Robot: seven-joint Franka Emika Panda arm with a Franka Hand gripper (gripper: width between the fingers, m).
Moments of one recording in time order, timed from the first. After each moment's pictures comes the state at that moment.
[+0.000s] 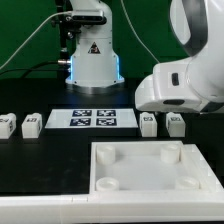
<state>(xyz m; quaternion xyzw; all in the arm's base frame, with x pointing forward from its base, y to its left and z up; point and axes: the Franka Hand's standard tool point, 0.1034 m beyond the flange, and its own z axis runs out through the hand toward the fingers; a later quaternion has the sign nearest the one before) 0.406 0.162 0.037 0.90 0.02 -0.43 0.05</state>
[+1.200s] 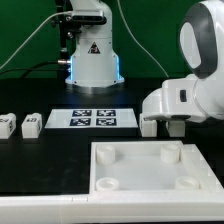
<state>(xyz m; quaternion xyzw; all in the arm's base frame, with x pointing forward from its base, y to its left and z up) 0.385 0.176 0.012 0.89 0.03 -0.45 0.07</state>
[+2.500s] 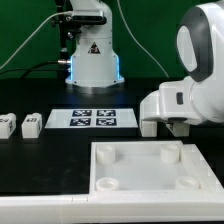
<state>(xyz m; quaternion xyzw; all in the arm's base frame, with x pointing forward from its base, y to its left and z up) 0.386 0.174 0.011 0.89 0.02 -0.44 0.07</state>
